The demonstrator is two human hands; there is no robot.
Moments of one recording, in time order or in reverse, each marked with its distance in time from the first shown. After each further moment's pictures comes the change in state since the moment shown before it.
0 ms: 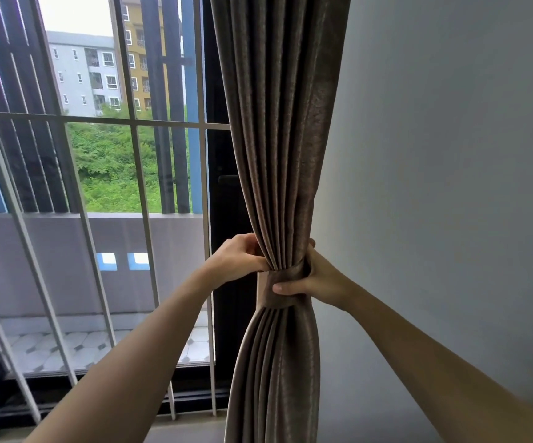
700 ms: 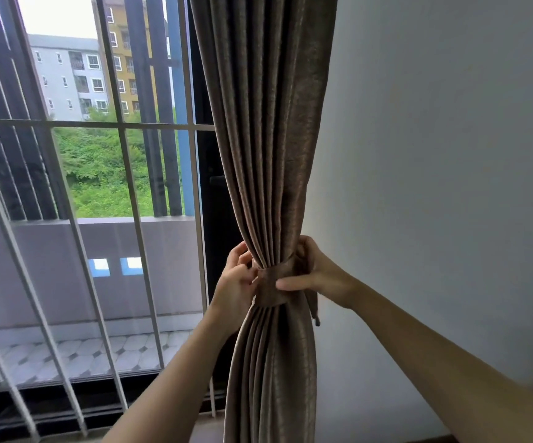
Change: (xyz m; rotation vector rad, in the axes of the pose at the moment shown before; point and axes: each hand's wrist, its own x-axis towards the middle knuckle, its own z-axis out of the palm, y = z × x) left_hand -0.027 -0.011 0.058 -1.046 0.175 0.071; right_hand -0.004 0.013 -0.011 0.197 -0.047 0.023
